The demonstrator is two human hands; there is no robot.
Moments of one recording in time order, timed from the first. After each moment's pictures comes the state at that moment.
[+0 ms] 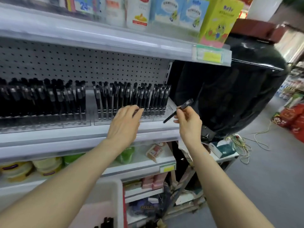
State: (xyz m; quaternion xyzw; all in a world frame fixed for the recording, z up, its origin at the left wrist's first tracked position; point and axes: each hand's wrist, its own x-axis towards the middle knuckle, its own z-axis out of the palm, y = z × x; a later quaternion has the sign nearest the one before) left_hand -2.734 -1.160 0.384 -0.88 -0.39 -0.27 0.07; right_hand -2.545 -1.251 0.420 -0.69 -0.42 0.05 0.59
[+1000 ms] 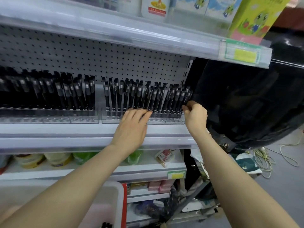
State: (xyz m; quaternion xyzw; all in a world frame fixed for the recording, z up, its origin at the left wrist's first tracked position) left_hand -2.730 -1.149 0.363 -0.86 -0.41 -0.29 0.07; right_hand -2.507 -1.162 0.418 -0.78 -0.48 0.00 0.39
